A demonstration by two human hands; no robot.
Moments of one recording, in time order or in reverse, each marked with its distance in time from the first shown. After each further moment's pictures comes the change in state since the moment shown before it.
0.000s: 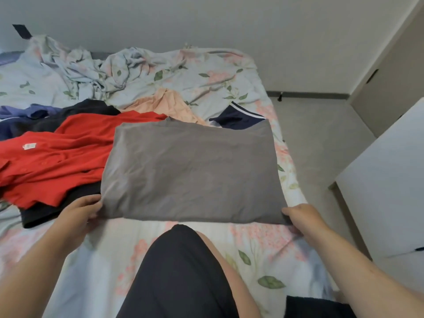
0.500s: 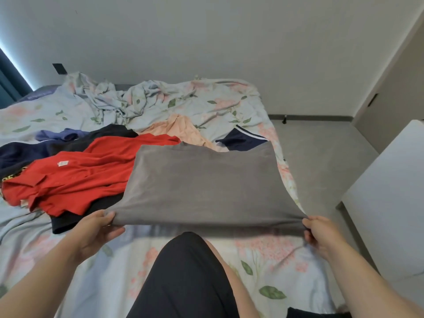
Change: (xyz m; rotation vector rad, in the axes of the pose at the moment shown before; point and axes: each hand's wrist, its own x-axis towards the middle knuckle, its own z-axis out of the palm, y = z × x) left_hand -0.030 0.015 -0.008 -0.290 -0.093 -0.058; right_hand 0.006 0.015 -0.033 0.489 0.041 0.094
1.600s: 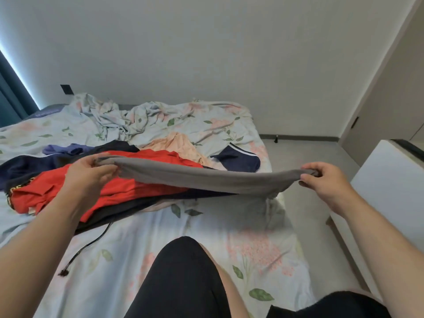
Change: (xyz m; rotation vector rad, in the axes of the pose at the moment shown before) left_hand -0.071 0.131 0.064 0.209 0.063 0.667; right_hand -0.067 -0.148 -0.038 -0.091 -0.129 -0.676
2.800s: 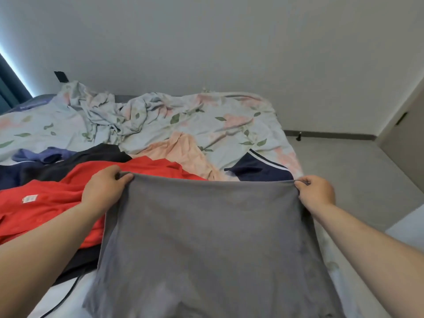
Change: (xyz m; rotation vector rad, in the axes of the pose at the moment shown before) left_hand 0.187 -0.136 0.051 0.975 0.090 0.092; right_hand 0.191 0.099 0.147 -0.433 0.105 0.106
